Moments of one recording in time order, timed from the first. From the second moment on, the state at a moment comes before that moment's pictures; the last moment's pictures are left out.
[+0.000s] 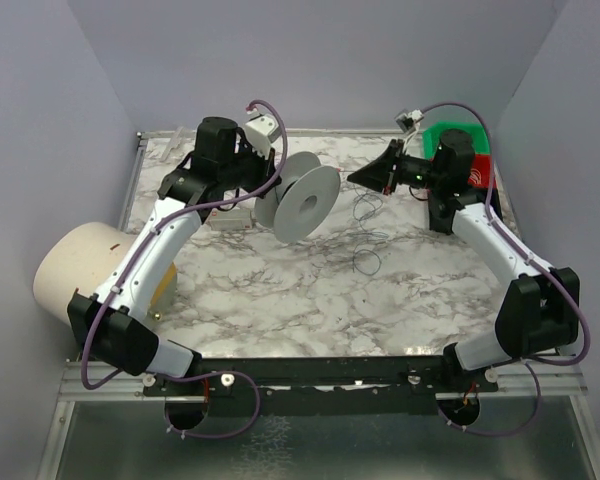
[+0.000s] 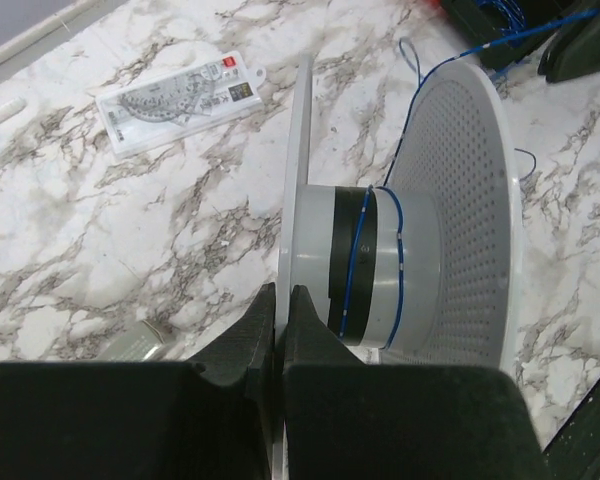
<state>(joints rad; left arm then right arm) -0.39 1.42 1.49 -0.56 0.36 0.05 0.24 1.48 1.14 0.23 -1.01 0.41</state>
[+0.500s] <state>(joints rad) -0.48 1.44 1.42 -0.49 0.14 0.08 0.29 1.52 1.21 0.35 -1.04 0.59</state>
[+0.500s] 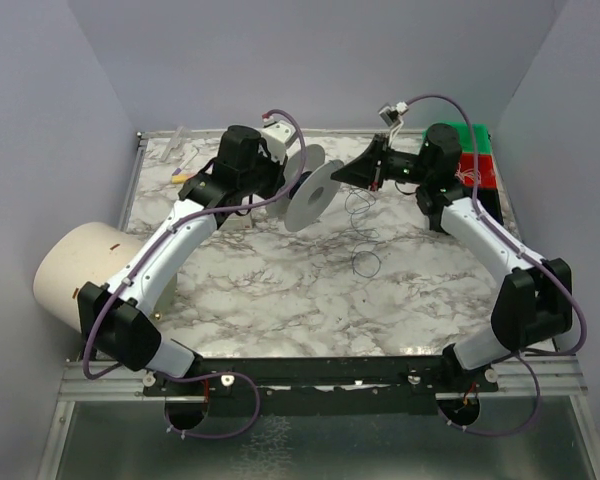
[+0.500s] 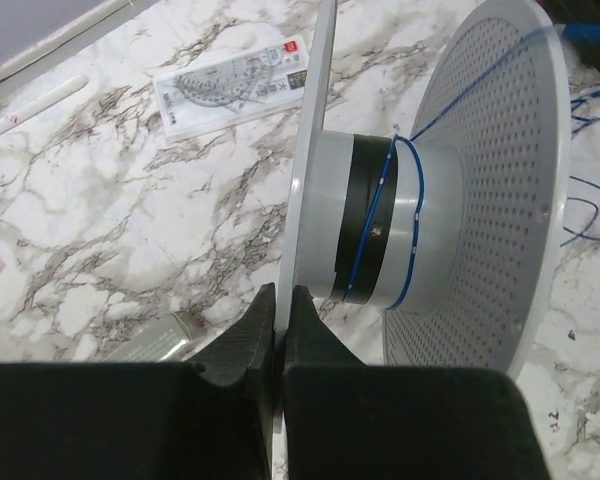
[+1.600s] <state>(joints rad) -0.45 1.86 1.81 -0.64 0.07 -0.28 0.50 1.70 1.33 -0.09 -0.82 0.09</state>
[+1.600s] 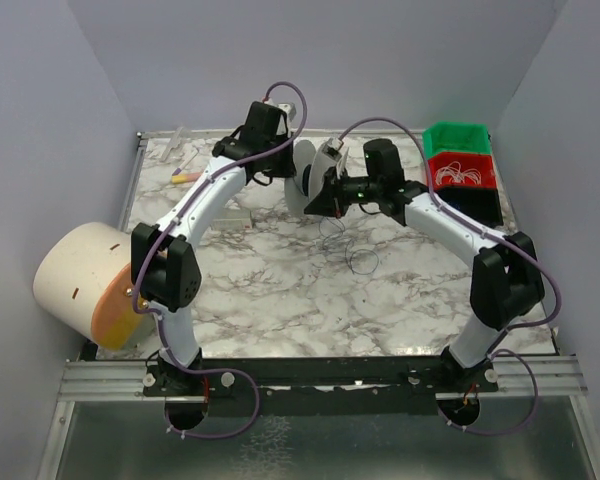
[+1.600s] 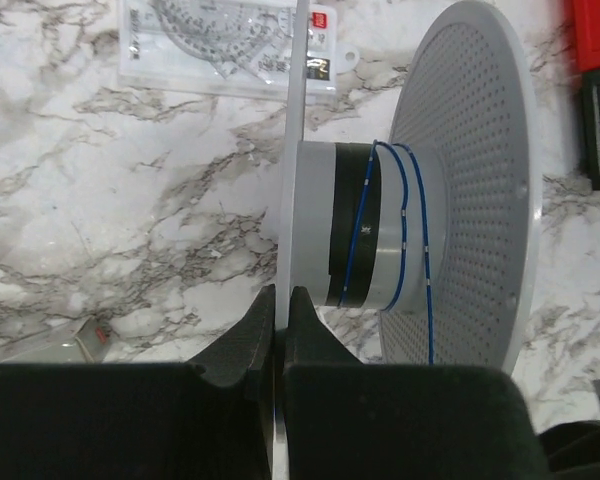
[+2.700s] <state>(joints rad) -0.15 1.79 1.63 -0.31 0.68 -0.58 0.41 1.72 1.06 0.24 -1.09 0.23</state>
